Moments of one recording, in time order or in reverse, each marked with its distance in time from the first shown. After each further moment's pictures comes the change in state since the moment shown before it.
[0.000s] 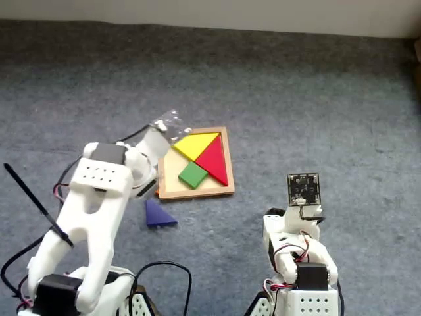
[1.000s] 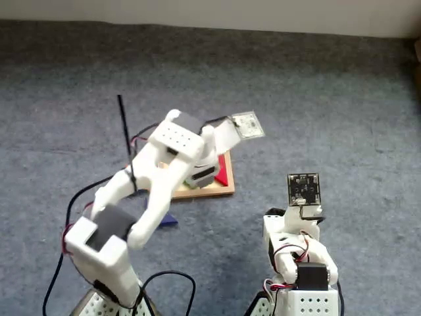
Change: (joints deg) left arm 19.1 36.1 -33.6 6.8 -0.4; right arm 0.0 0.0 0.0 0.0 0.0
